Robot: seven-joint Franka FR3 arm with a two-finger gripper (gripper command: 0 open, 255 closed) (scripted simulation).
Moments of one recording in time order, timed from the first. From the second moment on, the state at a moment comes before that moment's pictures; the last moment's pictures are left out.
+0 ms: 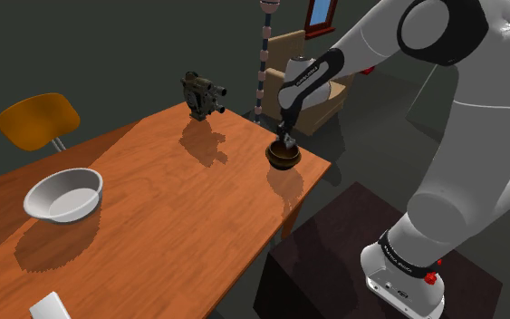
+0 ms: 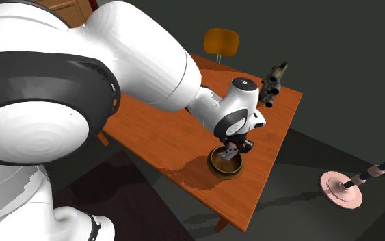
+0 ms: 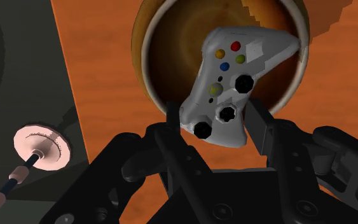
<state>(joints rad) -0.21 0.37 0.00 -2.12 -0.11 2.56 -0.35</state>
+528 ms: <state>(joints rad) -0.21 0.44 0.00 -2.12 -0.12 2.62 -0.34</state>
